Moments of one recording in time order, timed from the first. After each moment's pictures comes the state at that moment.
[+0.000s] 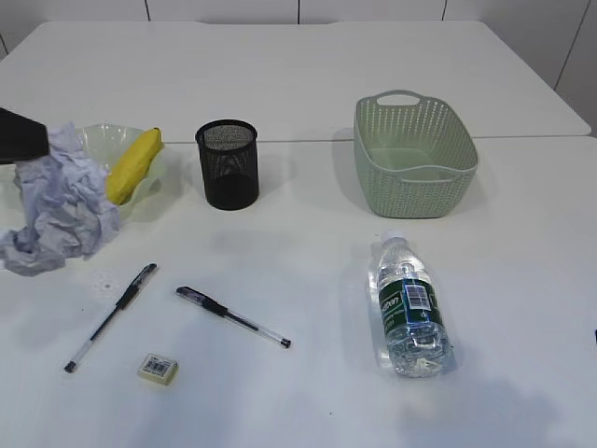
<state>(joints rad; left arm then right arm) -0.24 1.02 -0.78 -0.55 0.47 0.05 0.18 0.67 -0.63 0.36 0.94 -0.25</state>
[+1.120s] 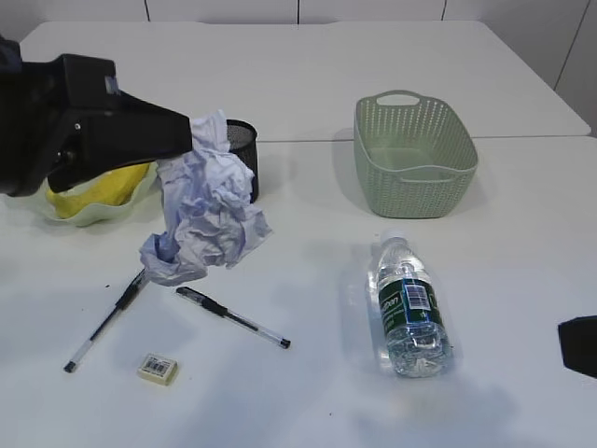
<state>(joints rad) -0.66 1.08 -0.78 -0.68 0.22 0.05 0.18 0.67 -0.63 0.55 0.93 -0.40</state>
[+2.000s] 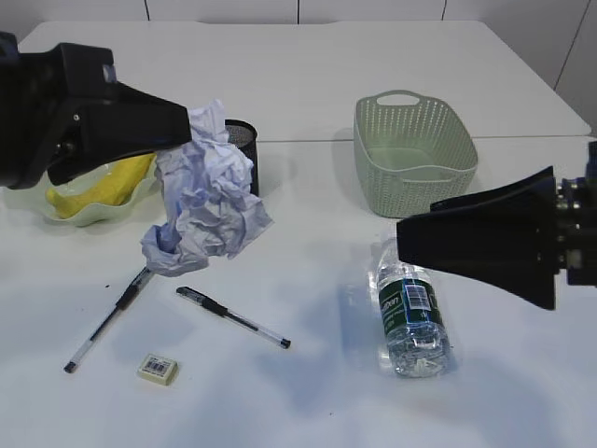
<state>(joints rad) -0.66 1.08 -0.78 -0.69 0.19 0.05 0.18 1.06 -0.63 1.37 0.89 -1.25</state>
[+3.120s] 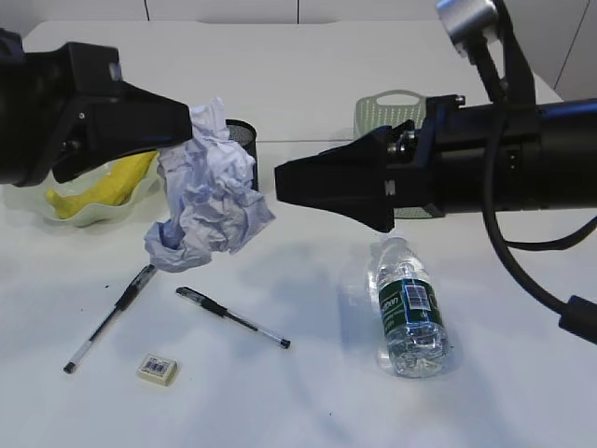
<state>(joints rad) -0.66 1.09 -0.78 -0.69 0.17 0.05 0.34 1.42 -0.82 1.69 0.83 -1.62</state>
